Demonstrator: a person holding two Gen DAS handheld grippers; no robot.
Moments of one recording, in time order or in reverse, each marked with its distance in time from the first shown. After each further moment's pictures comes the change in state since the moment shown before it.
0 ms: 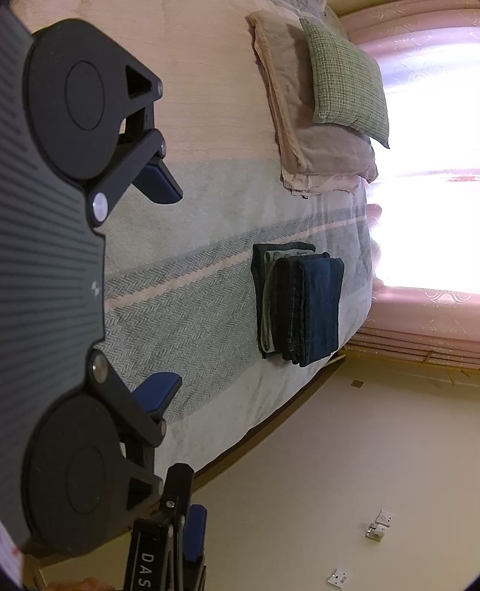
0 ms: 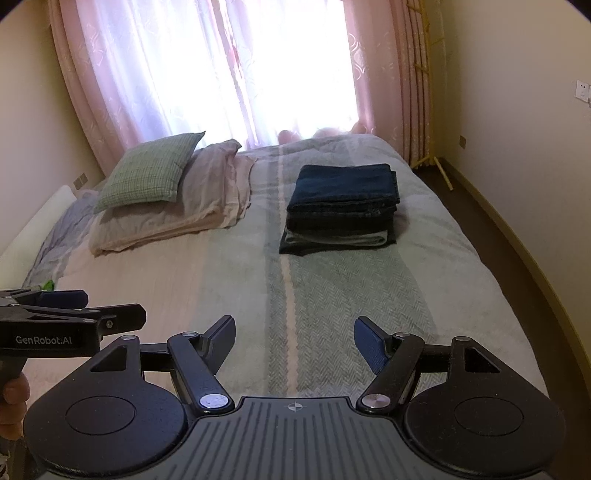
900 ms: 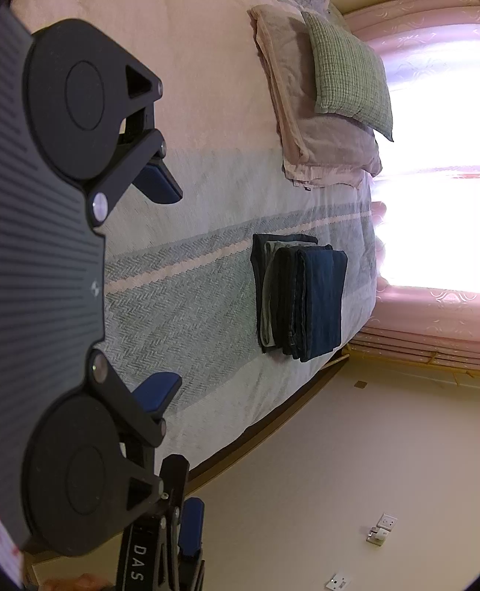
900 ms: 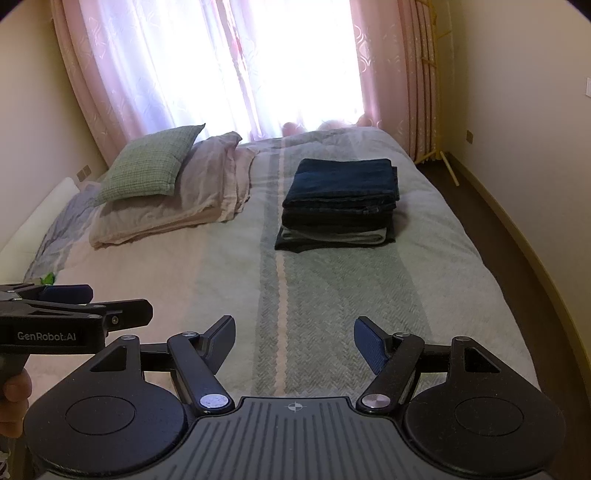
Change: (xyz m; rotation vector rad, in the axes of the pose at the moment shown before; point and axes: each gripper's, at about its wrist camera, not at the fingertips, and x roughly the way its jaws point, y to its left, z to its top) left arm 0.025 -0.030 0.016 -0.008 0.018 0.005; right arm 0.012 -0.031 0.012 -0.014 0.029 0.021
